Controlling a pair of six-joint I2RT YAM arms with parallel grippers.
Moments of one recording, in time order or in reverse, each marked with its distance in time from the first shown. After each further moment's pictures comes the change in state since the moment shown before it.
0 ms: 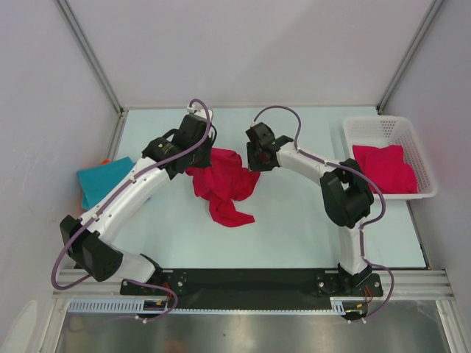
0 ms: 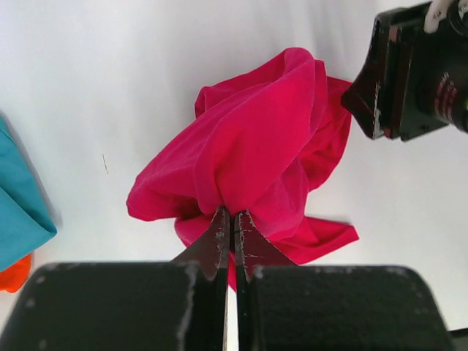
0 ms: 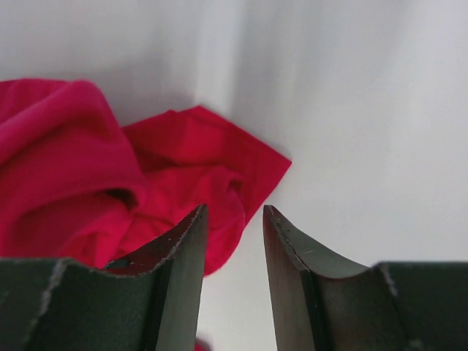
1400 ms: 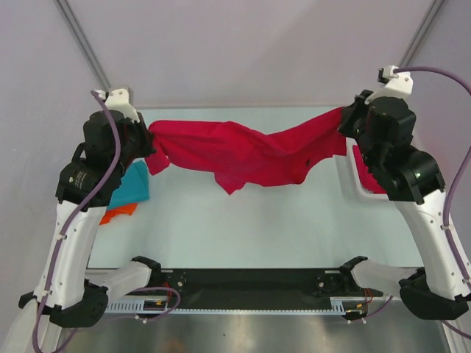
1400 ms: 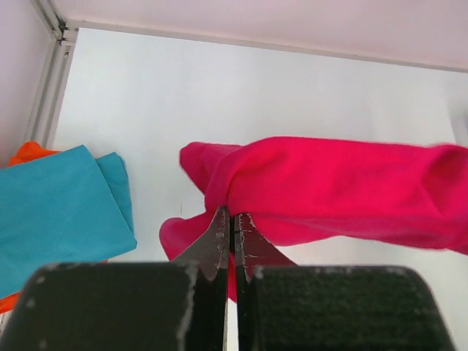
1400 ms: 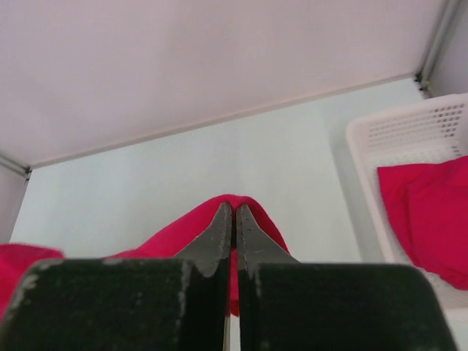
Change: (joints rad) left arm 0.266 -0.332 0.163 -0.086 0.024 0.059; right arm -0.139 -0.832 0.146 -0.220 0.381 -0.101
